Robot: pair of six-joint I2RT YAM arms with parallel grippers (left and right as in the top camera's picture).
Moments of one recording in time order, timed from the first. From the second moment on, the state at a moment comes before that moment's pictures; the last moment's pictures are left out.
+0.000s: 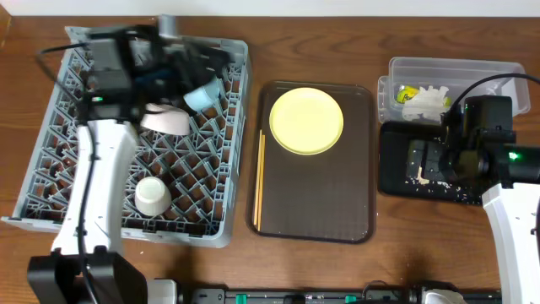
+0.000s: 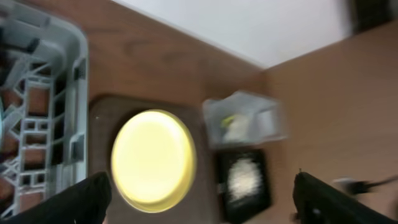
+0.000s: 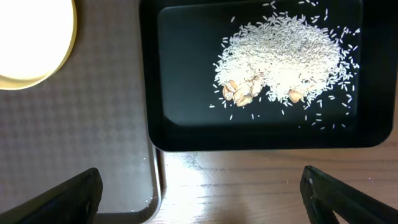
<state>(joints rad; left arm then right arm) 0.02 1.54 1.35 -0.49 0.80 -0.46 -0.06 1.24 1.16 -1.15 -0.03 0.13</state>
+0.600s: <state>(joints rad) -0.57 1.53 1.33 -1.01 0.03 -0.54 -0.06 1.24 1.16 -1.15 -0.03 0.13</state>
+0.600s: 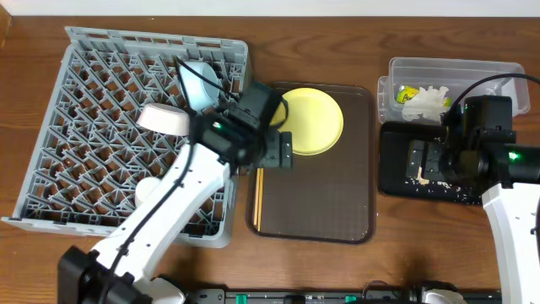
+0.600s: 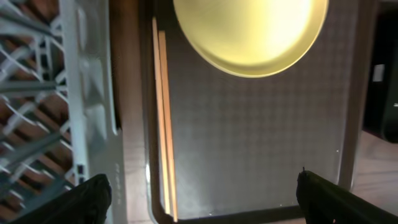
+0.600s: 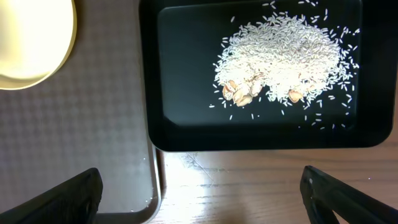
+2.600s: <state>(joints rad) -0.72 1.85 1.09 -0.71 -0.03 -0.70 -0.06 1.24 1.16 -1.16 -0.03 0.13</state>
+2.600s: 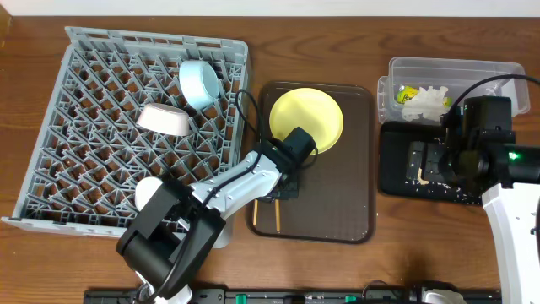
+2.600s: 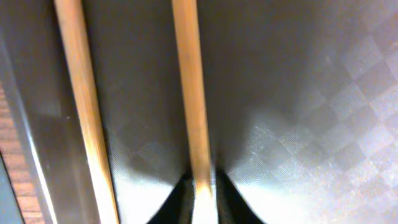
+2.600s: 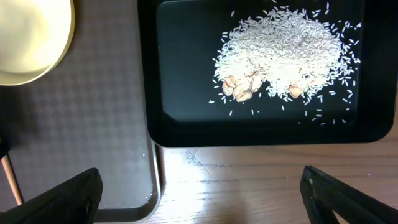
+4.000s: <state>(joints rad) -0.38 1.41 1.09 -0.90 -0.11 -0.18 -0.06 1.24 1.16 -1.17 -0.03 0.13</state>
